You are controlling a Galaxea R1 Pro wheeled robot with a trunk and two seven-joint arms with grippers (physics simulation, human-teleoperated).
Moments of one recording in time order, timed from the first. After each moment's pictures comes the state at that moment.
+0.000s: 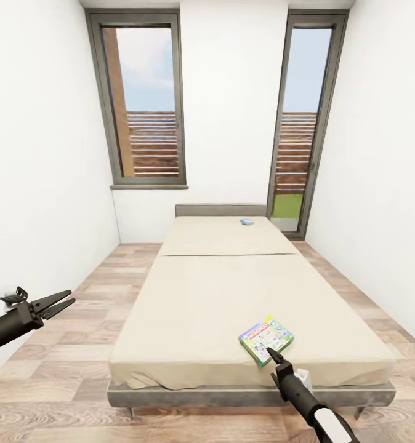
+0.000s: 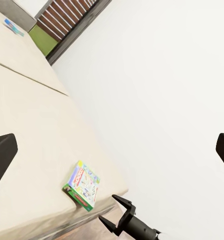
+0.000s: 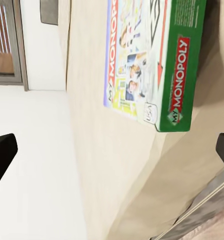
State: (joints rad) left arm -0.47 0.31 0.73 -1.24 -0.01 1.03 -1.57; right arm -0.42 -0.01 -0.33 -0.45 -0.92 0.34 0.53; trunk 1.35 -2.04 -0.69
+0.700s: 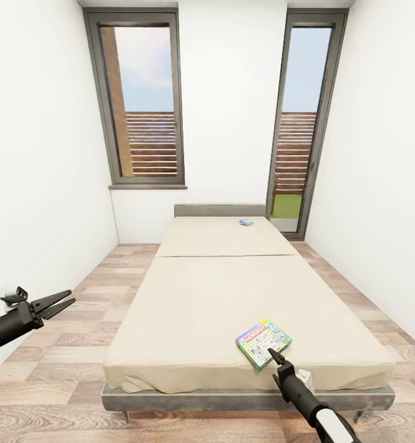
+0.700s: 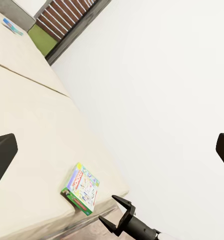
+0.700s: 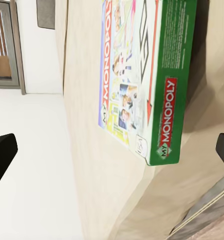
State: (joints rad) left arm -0.47 0.31 0.72 -1.24 -0.01 1.04 -1.57; right arm -0.42 -0.02 -0.34 -0.45 -0.93 0.34 0.52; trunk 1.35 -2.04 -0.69
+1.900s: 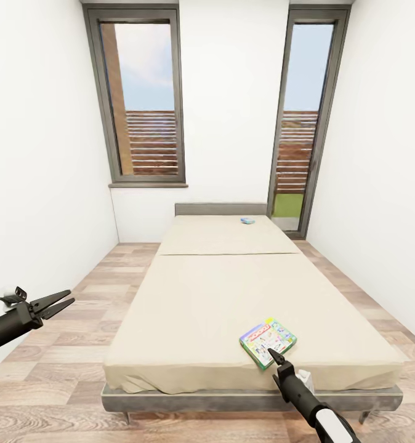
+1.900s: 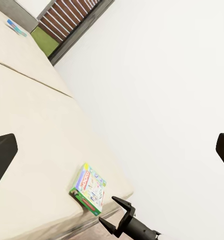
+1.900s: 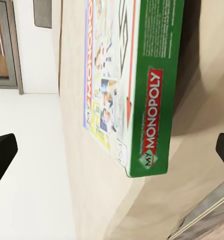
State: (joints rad) left arm -0.47 0.31 0.73 -1.24 -0.01 1.04 -1.57; right arm -0.42 -0.01 -0.34 -0.45 -0.93 0.34 0.52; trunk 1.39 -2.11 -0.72
